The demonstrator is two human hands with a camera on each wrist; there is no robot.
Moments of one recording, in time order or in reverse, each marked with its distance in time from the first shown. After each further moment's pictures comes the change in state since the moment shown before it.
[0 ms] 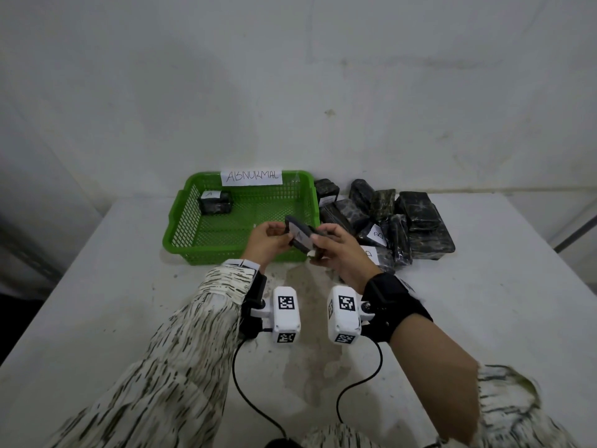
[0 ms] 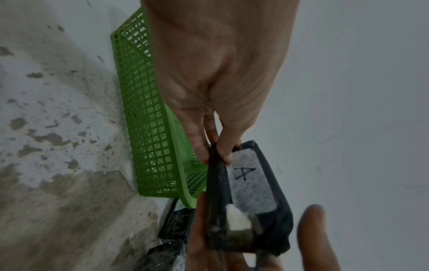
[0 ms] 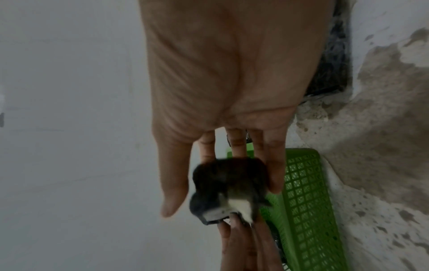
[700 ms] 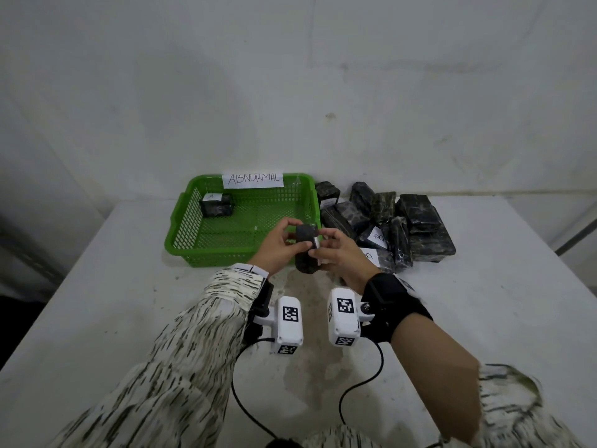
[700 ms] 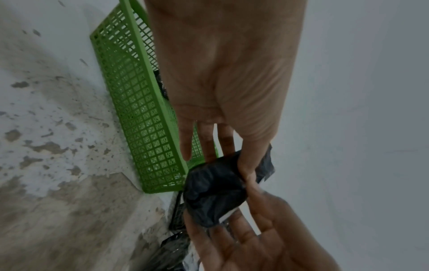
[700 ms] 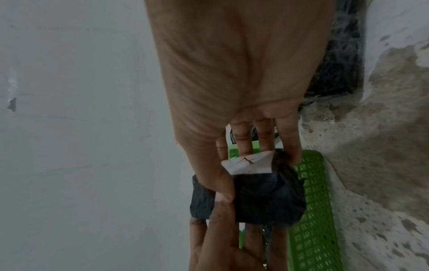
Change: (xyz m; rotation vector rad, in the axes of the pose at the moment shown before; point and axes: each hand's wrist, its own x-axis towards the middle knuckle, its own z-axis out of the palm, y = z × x) left_hand -0.019 0.010 0.011 0.226 -0.238 0.151; right_hand 0.001 -0.001 0.001 -0.171 0.031 0.030
